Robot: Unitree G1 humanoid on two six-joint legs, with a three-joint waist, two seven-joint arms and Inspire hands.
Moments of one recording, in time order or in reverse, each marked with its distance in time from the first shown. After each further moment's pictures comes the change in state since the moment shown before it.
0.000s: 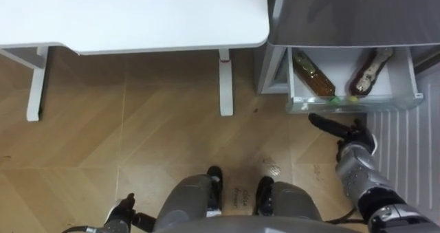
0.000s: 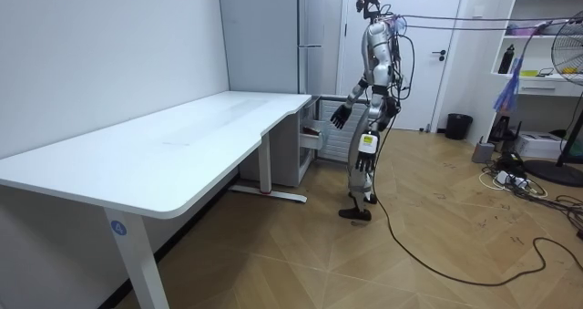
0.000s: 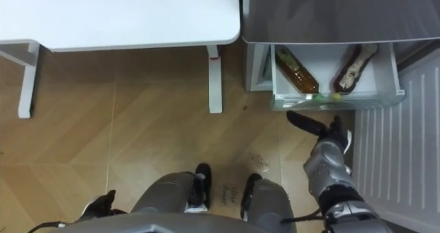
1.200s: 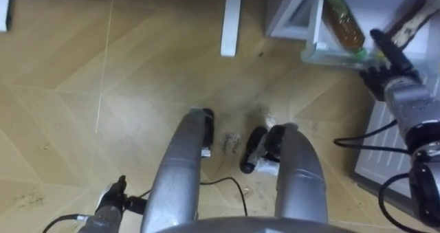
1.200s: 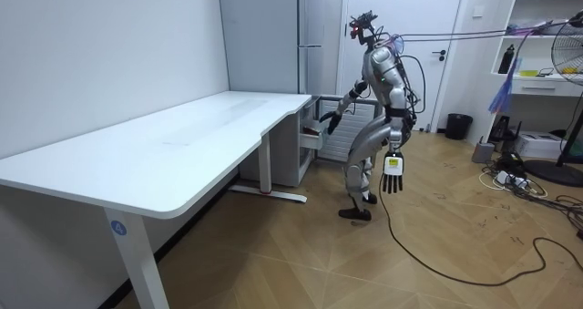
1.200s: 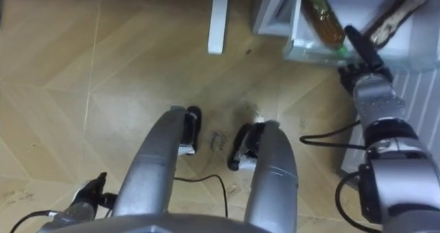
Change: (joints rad) left arm -0.008 0.069 0.025 -0.131 -0.035 0.009 0.019; right arm -0.382 -0.245 -0.118 0.072 0.533 0.102 0.091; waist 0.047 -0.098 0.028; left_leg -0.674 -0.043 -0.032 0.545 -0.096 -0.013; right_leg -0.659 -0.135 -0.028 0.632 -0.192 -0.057
